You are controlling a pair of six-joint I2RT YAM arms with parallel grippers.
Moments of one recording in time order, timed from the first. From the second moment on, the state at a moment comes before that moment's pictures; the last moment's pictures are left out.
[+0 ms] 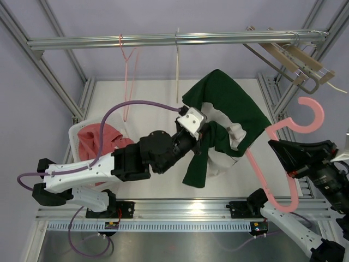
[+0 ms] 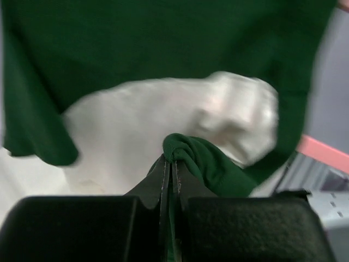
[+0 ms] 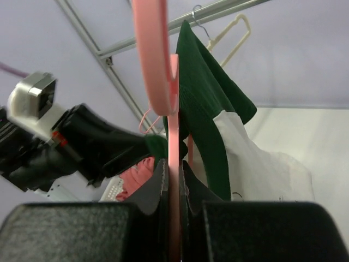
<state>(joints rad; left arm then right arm) -1.47 1.29 1.45 -0.15 -0.60 -0.03 0.60 0.48 1.45 -0.76 -0.01 0.46</state>
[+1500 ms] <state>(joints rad) -1.36 1.32 1.79 -0.16 -0.43 0.21 0.68 0.36 1.79 -1.18 0.15 0.52</state>
